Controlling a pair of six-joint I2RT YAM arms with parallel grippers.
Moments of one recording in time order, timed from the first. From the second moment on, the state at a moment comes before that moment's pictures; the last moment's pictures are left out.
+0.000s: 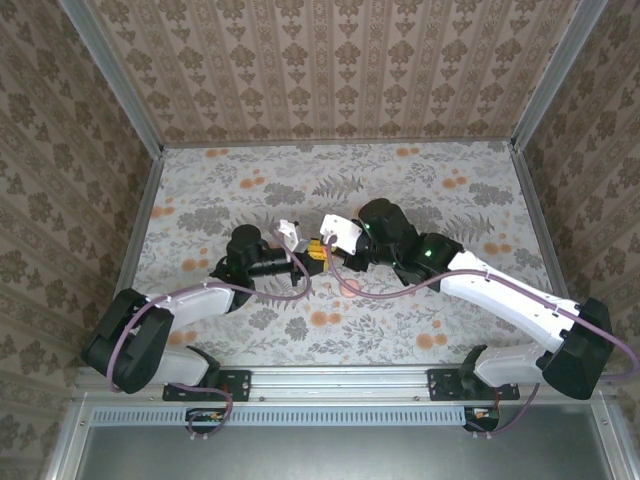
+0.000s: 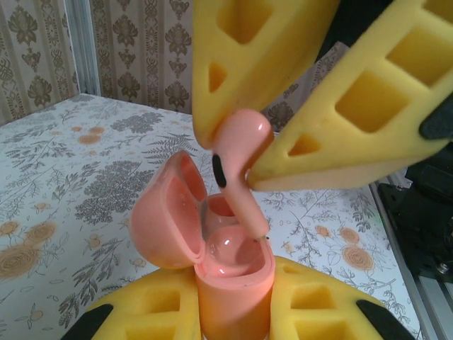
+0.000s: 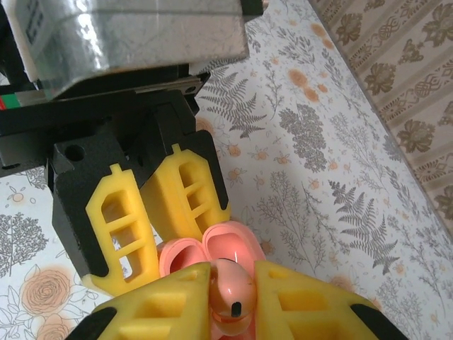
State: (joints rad) left arm -0.61 1.35 0.49 0.73 0.84 -0.02; right arm 0.82 1.28 1.11 -0.42 -0.01 -0.50
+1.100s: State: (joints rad) left arm -0.60 1.34 0.49 0.76 0.85 -0.06; right arm 0.86 1.29 1.07 -0.35 0.06 -0.55
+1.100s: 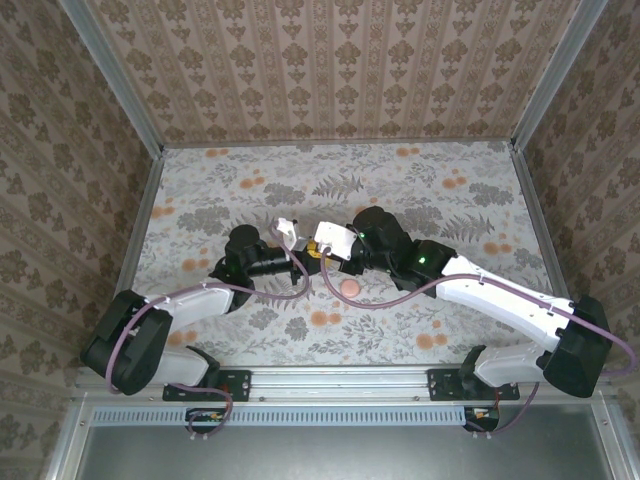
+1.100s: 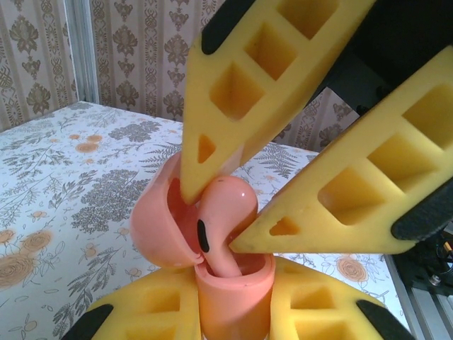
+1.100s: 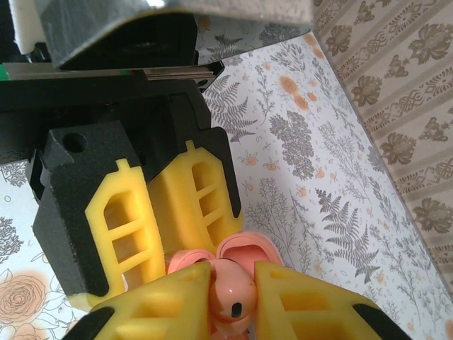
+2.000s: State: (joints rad) left arm -0.60 1.33 0.48 0.78 0.85 -0.06; right arm 0.86 1.28 1.07 -0.37 0.01 -0.57
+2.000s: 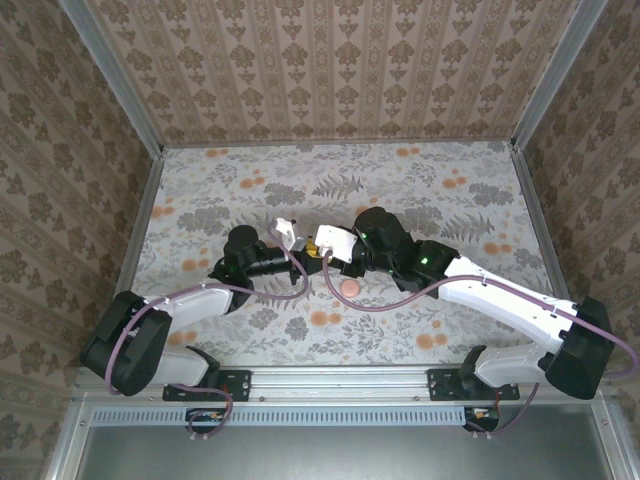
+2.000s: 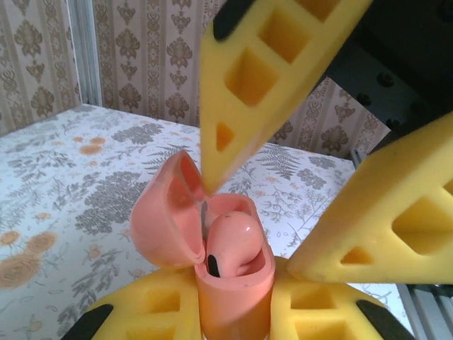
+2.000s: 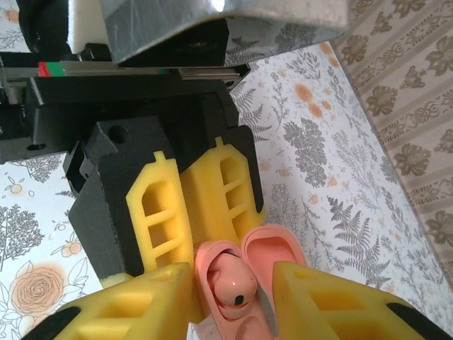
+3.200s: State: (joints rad) left arm -0.60 1.29 0.42 0.87 0.79 -0.05; right arm 0.86 1.20 0.98 -0.32 -0.15 -0.63
